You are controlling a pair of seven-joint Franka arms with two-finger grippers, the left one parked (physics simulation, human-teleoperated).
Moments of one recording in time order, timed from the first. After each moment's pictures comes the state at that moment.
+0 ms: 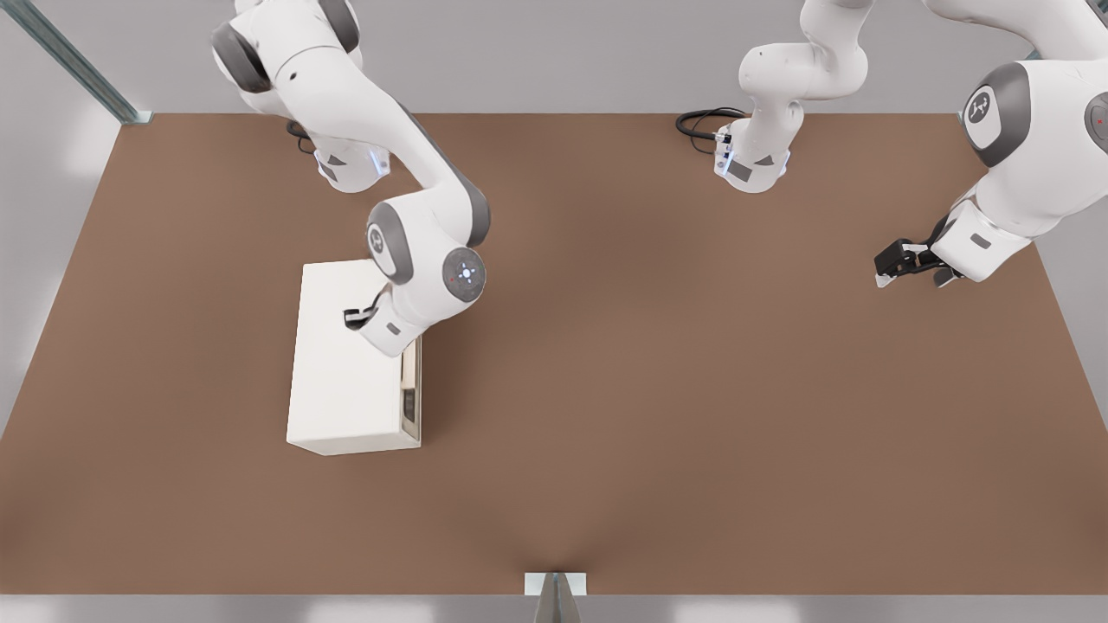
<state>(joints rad) 0.56 0.49 0.04 -1.38 -0.55 1.38 0.36</state>
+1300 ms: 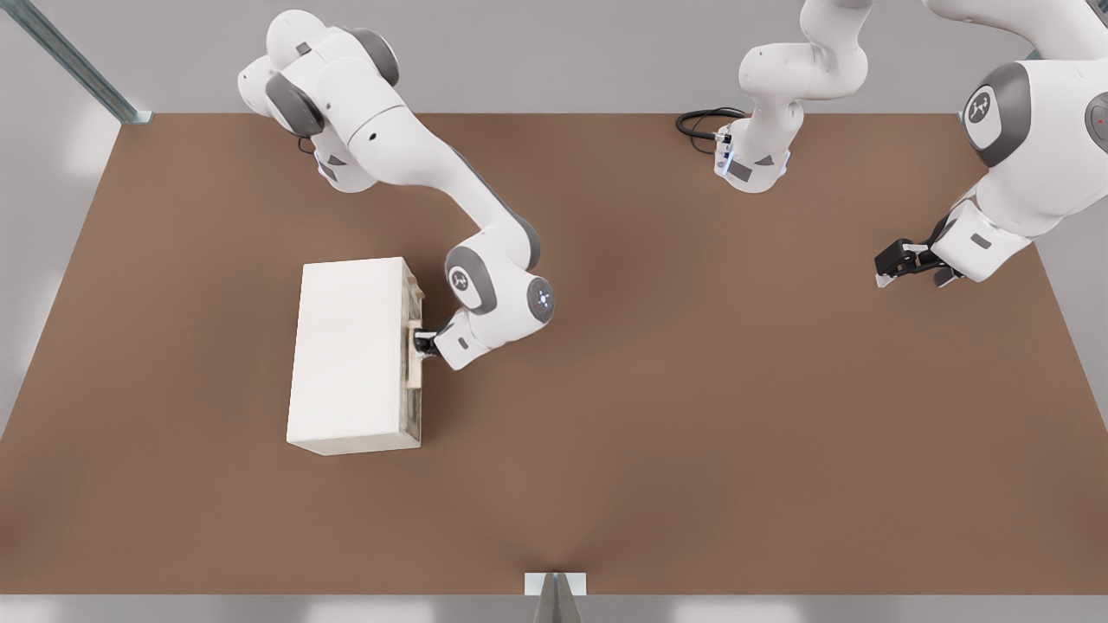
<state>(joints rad) 0.68 0.75 0.04 -1.23 -0.60 1.47 0.76</state>
